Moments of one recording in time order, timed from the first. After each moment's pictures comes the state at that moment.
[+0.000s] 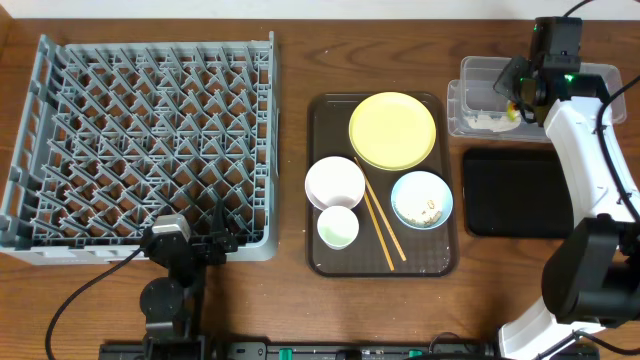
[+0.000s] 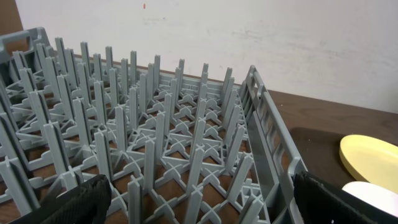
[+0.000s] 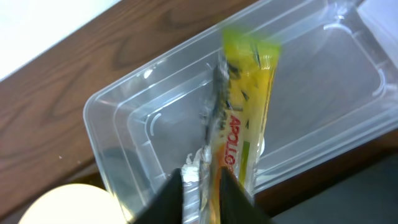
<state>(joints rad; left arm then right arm) 0.04 0.02 0.02 -0.11 0.02 -0.20 -0.06 1.83 1.54 -0.64 0.15 0.50</state>
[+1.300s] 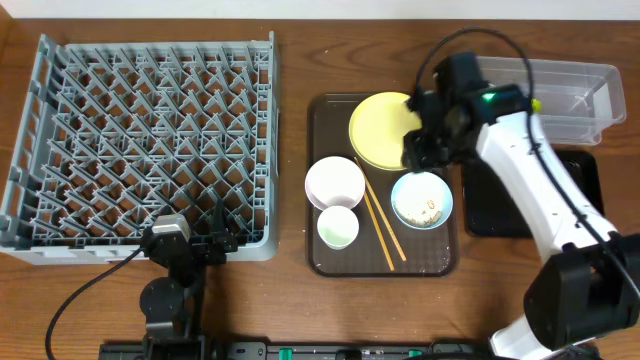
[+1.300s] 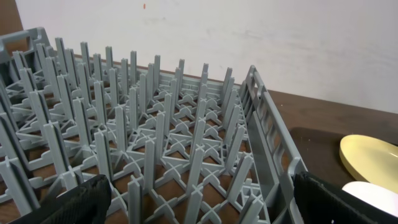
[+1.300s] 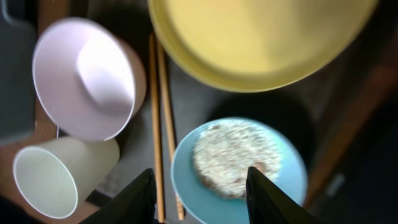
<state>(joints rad) 0.04 0.02 0.02 -0.11 0.02 -0.20 0.28 1.75 1.47 -1.09 -0.24 0.02</state>
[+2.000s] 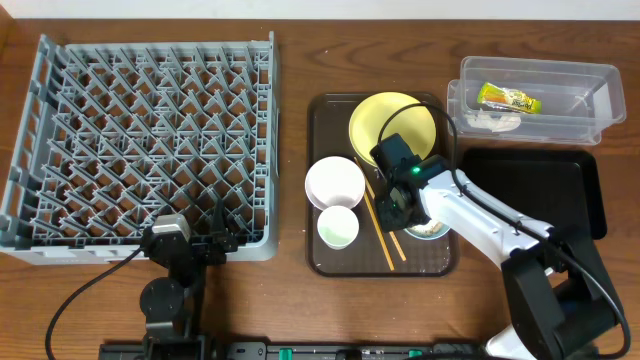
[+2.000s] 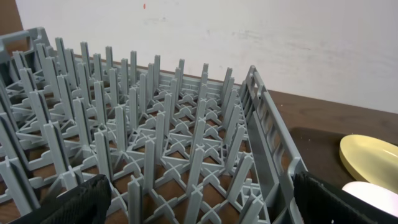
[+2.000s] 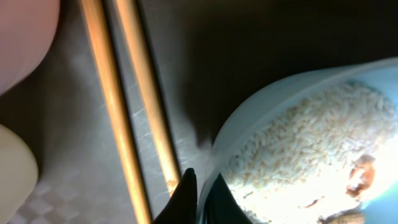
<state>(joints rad) 0.04 0.02 0.02 -0.11 0.02 -0.20 0.53 1.74 1.04 -0.77 0.02 0.33</state>
